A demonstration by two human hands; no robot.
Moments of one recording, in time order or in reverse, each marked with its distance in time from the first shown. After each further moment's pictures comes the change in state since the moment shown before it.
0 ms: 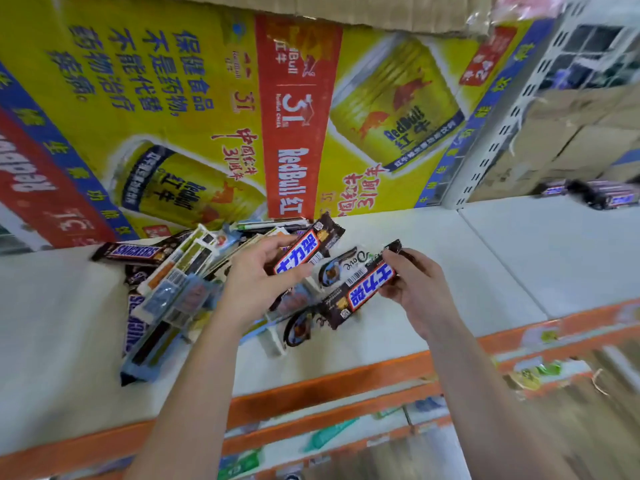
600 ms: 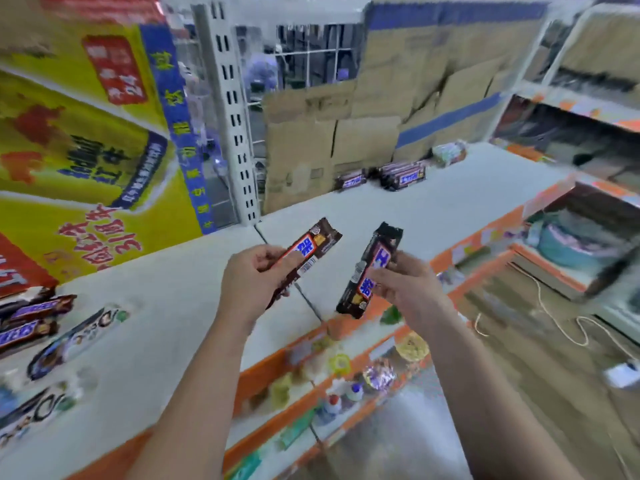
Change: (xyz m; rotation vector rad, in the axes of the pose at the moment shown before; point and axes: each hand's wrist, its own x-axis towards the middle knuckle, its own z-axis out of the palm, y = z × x) left_hand 0.056 0.049 0.365 -0.041 -0.120 -0.036; right_hand 0.008 -0.080 -0.340 -0.030 0.169 -0.087
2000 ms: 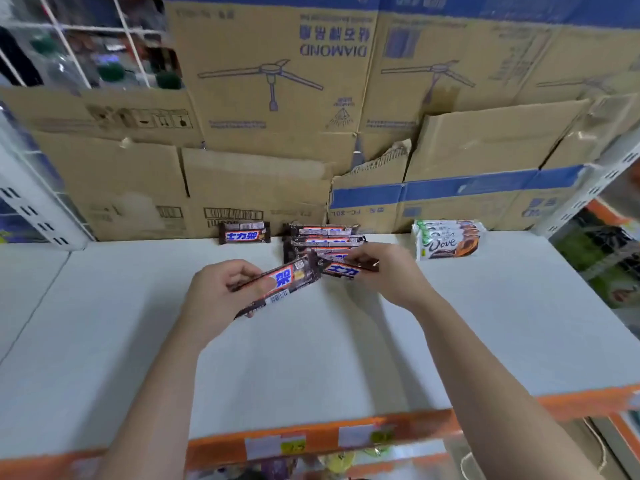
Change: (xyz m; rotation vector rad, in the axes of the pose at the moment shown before) left_hand 0.205 -0.003 0.325 0.158 0.312 -0.118; right_hand 0.423 -0.052 -0.281 -0.977 -0.607 -0.392
